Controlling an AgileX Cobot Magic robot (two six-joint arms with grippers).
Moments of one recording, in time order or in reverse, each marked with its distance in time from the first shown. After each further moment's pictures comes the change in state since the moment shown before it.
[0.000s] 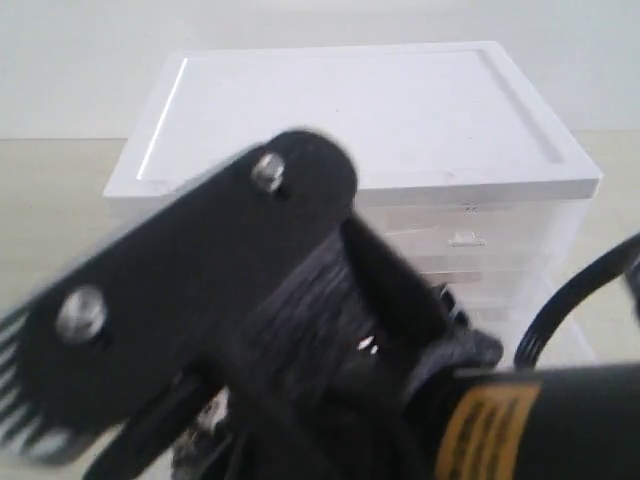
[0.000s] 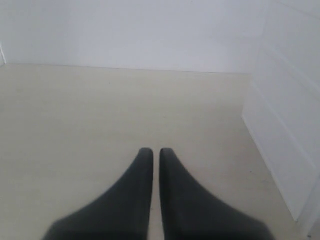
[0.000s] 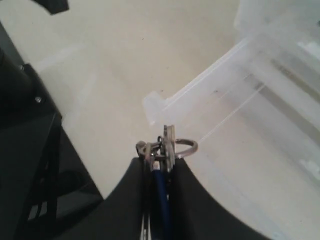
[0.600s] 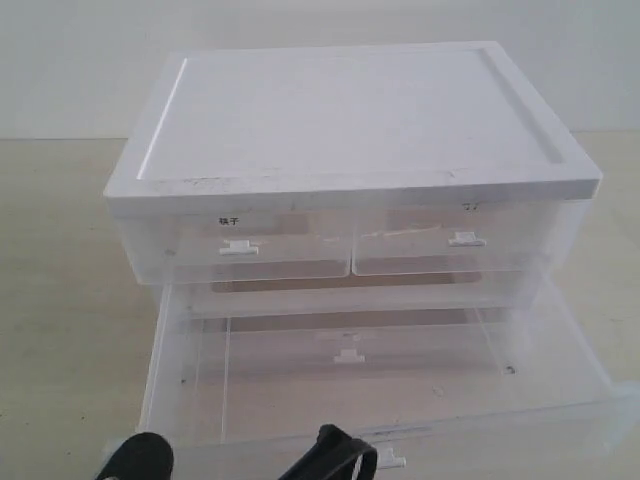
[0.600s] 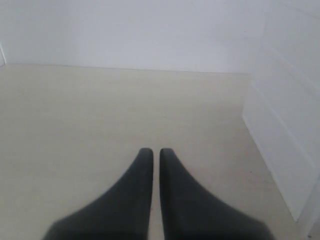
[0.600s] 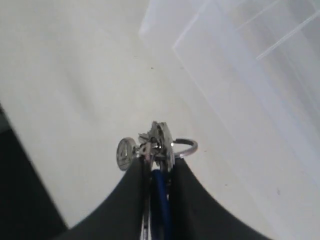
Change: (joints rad) left arm 0.000 0.000 0.000 0.000 0.000 0.000; right arm 0.038 0.437 0.000 -0.143 0.042 0.104
